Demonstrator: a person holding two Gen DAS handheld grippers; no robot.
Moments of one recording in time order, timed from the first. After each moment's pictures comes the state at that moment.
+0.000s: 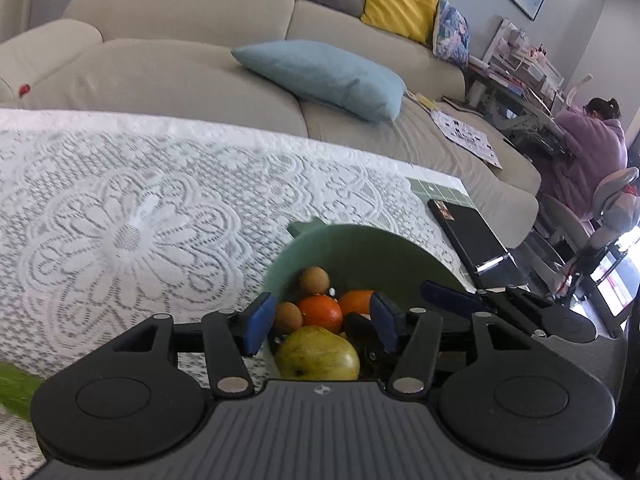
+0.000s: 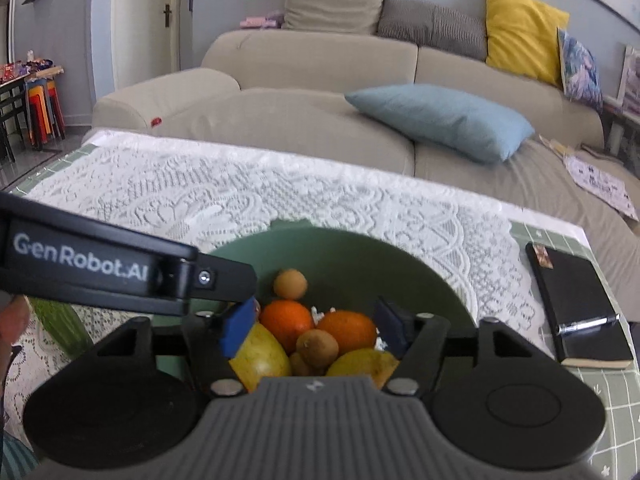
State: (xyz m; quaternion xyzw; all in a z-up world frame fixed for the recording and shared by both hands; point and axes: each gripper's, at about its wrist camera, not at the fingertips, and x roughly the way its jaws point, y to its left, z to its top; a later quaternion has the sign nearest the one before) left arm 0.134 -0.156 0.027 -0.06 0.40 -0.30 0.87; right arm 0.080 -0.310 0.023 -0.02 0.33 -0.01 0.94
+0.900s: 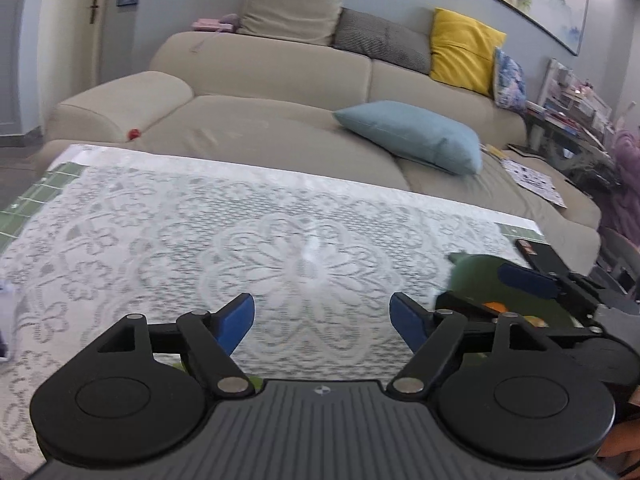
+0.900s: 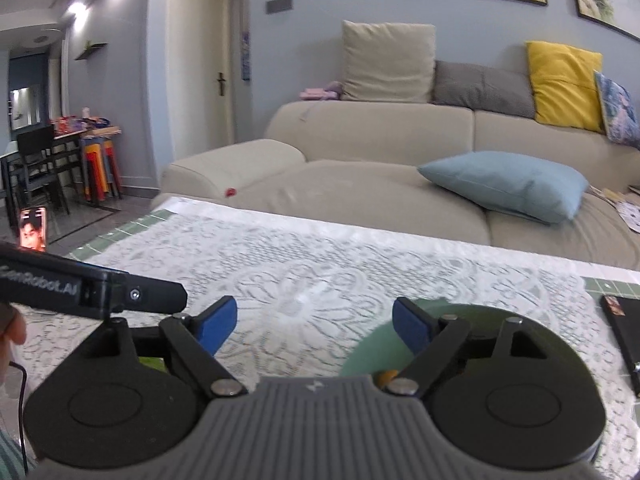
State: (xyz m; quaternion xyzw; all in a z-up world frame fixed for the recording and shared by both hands) left arm 0.115 -0.019 0.040 -0.04 0.33 -0.20 0.92; right arm 0.069 -0.228 0.038 0.01 0.22 0.08 0.97
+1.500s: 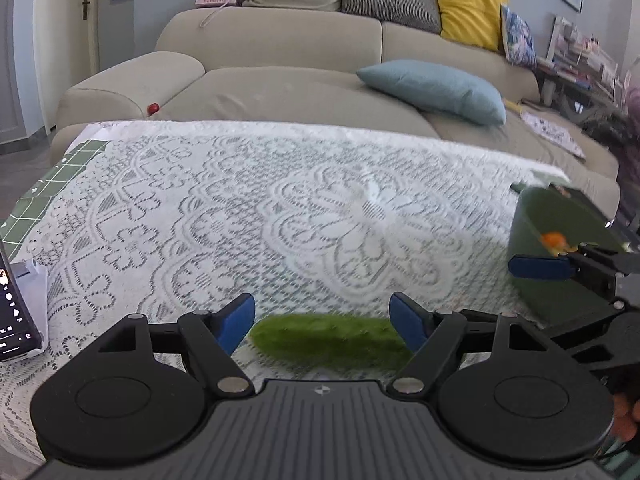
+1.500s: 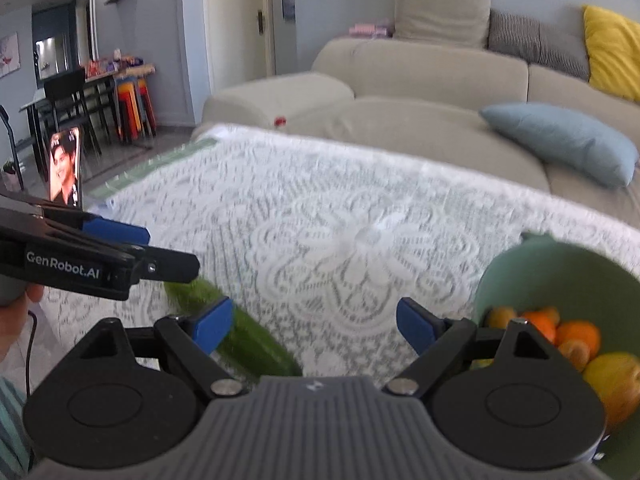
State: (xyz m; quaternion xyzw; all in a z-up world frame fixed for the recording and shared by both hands) left arm 0.125 0.034 -0.009 0.02 0.36 -0.21 0.91; right arm 0.087 -0.174 -0.007 0.00 0.33 0.13 0.93
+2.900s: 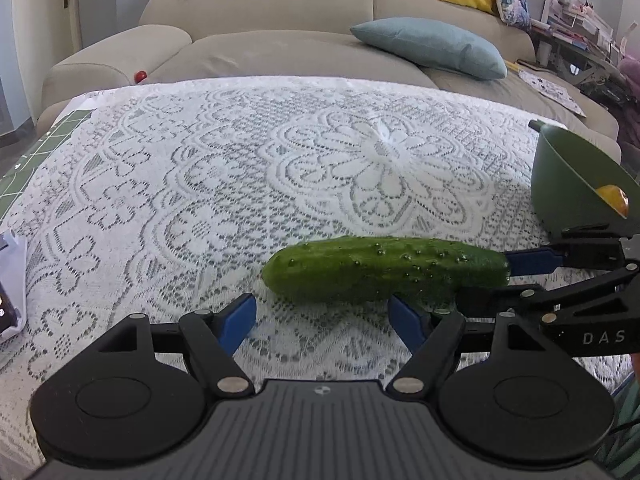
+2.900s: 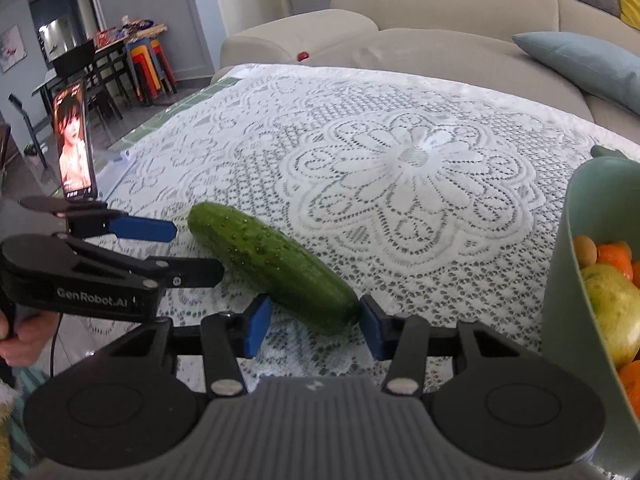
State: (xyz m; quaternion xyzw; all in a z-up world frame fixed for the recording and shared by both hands) left arm 0.138 0.043 -0.049 0.05 0.39 -0.23 0.89; right arm 0.108 -0.162 -0.041 0.03 0.41 0.16 0.90
